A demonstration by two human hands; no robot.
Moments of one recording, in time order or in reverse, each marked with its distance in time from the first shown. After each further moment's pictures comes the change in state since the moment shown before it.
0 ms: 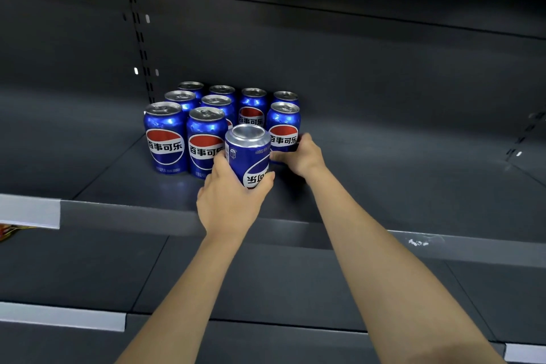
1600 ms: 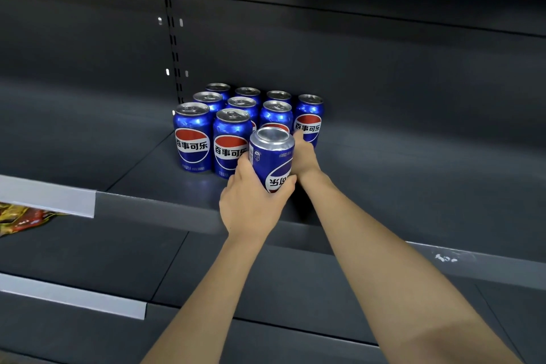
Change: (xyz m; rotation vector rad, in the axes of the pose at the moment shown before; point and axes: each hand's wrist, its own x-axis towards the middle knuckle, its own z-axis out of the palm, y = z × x) left_hand -0.001 -0.005 0.003 0.011 0.027 0.037; right_hand 0.003 -0.019 0.044 -0.022 -0.013 -0.114
